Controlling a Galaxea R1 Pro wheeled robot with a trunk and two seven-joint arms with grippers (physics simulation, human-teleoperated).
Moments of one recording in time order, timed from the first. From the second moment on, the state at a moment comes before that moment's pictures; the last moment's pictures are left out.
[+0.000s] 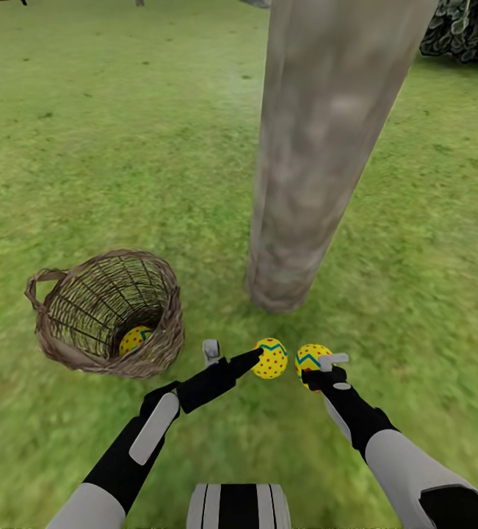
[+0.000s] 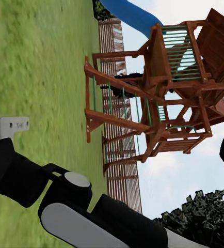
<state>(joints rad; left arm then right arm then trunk) -0.52 -0.07 -0.28 -1.04 0.95 0.58 -0.77 -0.78 -0.02 0.14 -0.42 0.00 0.11 -0.11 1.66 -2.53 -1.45</state>
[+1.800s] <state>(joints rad) -0.52 -0.07 -0.28 -0.99 0.95 0.58 -0.77 -0.77 -0.02 0.14 -0.60 0.00 0.11 -0.10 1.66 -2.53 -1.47</state>
